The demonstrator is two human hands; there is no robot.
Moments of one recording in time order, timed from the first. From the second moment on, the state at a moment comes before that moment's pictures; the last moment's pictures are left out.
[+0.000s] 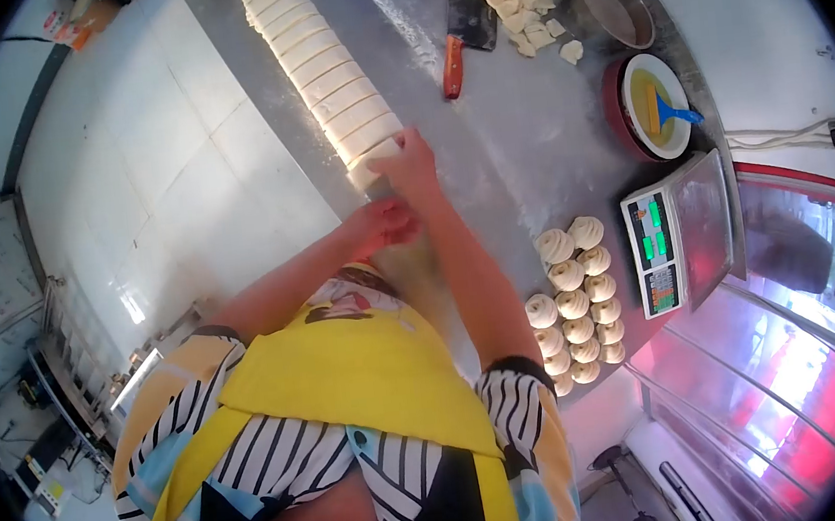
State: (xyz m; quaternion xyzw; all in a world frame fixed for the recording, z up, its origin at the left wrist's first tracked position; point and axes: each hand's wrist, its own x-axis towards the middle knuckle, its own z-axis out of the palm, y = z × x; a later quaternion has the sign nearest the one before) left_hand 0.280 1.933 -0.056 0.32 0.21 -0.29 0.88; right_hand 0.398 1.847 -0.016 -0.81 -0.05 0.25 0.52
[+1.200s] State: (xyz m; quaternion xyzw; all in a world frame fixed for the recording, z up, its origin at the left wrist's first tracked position) left_hand 0.311 1.906 0.076 0.57 -0.20 -0.62 0.50; right_hand 0.297 1.682 0.064 -0.82 -0.24 0.24 0.45
